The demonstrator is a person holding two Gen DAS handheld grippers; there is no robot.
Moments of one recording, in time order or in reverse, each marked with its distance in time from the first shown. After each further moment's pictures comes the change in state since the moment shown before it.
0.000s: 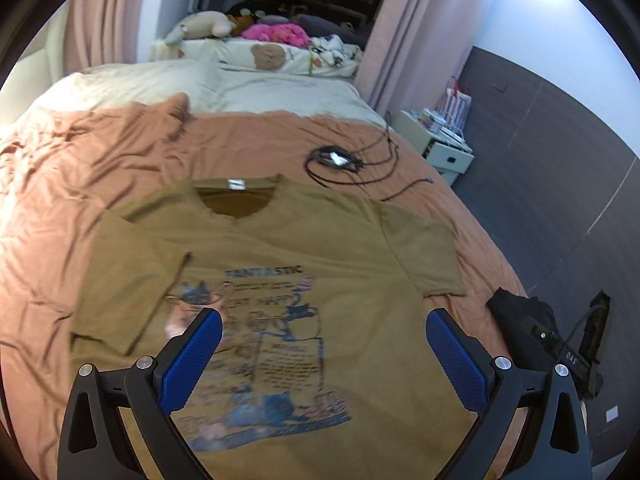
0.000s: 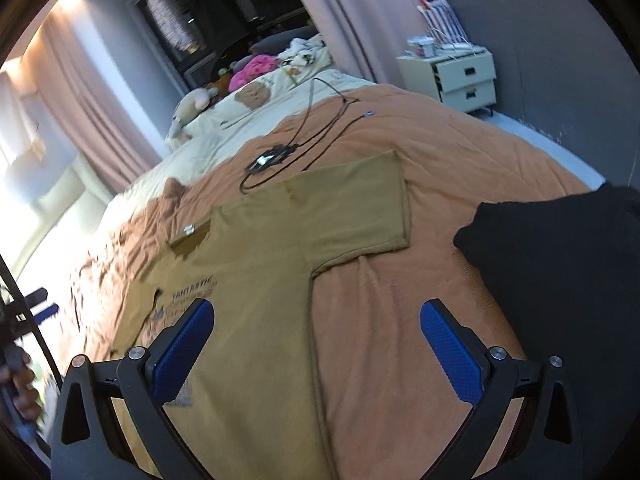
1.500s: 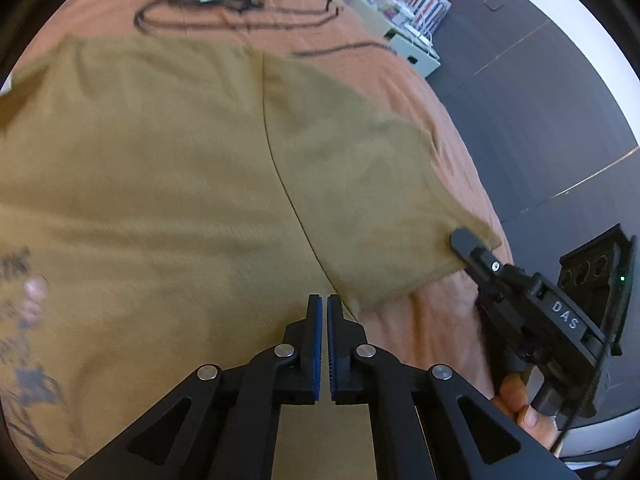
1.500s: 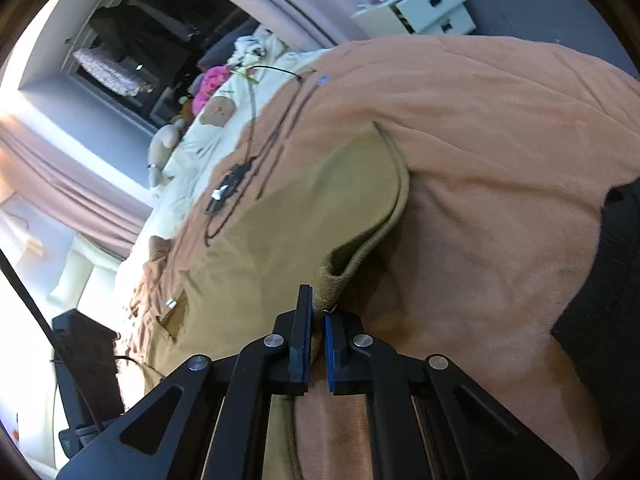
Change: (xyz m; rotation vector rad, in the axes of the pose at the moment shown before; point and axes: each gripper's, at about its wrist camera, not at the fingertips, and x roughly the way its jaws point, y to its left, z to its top) left arm 0.276 -0.101 0.001 -0.058 0.424 -0.273; right arm 0.124 -0.055 0.059 0.265 0.036 0.121
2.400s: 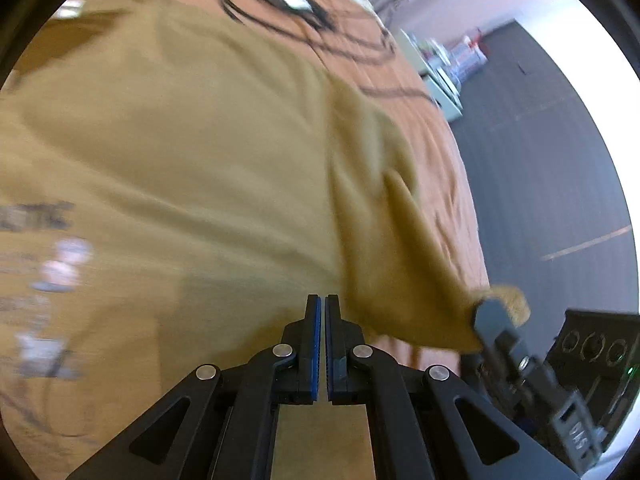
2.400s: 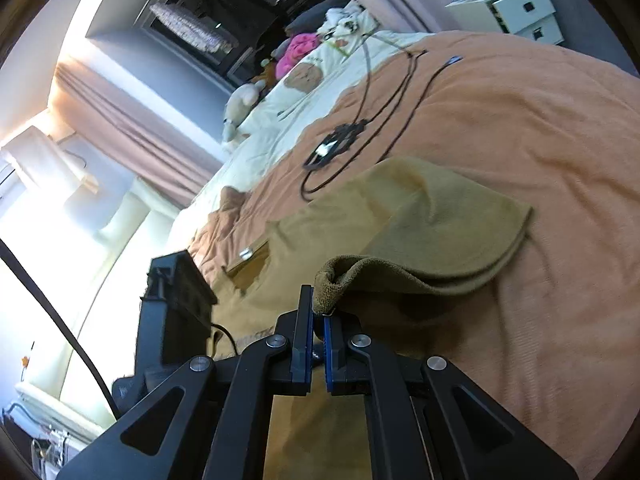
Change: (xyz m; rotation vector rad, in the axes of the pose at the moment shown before) left arm -0.040 0.049 -0.003 -0.217 -0.097 -0.053; right arm 0.017 0.033 -0.029 -0.163 0.099 0.205
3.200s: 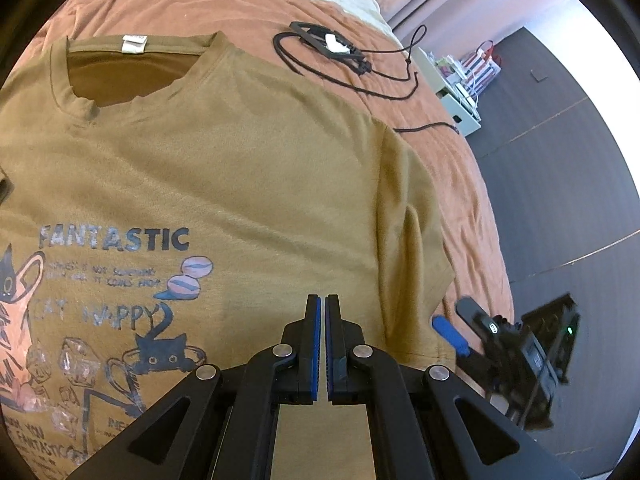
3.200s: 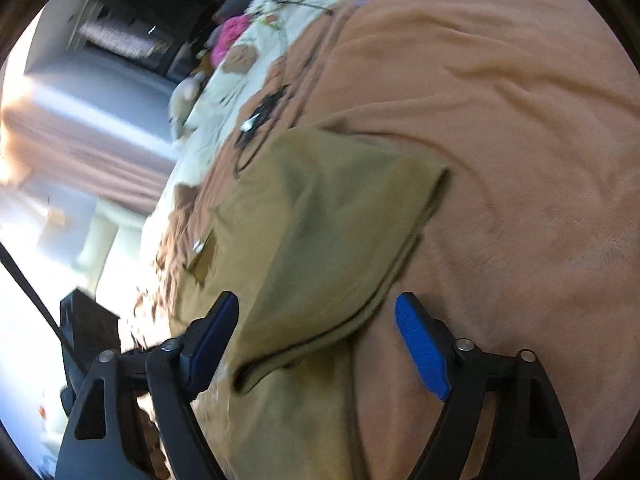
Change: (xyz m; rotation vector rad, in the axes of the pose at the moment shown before) left arm -0.044 0.025 -0.001 0.030 -0.040 0.096; right arm 0.011 -0.109 0.032 0.288 0.067 -0.126
